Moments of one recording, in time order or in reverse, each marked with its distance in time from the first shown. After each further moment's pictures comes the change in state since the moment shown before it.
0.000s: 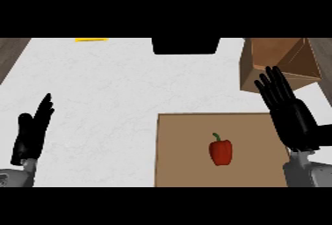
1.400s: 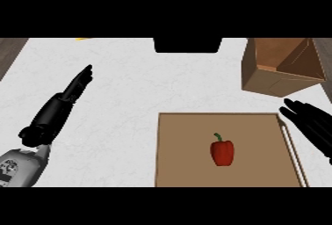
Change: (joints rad) left arm -0.149 0.005 -0.106 -0.243 -0.055 -0.273 -0.165; right arm 0.219 -0.601 0.132 -0.589 0.776 0.235 0.195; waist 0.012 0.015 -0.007
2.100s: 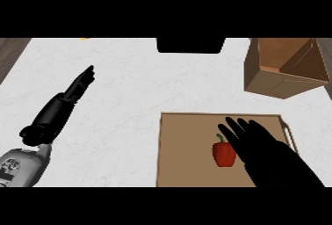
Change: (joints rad) left arm 0.001 -0.027 0.027 0.016 -0.018 -0.050 -0.009; right arm -0.323 0.241 0.463 0.009 0.126 0.321 0.620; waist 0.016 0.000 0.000
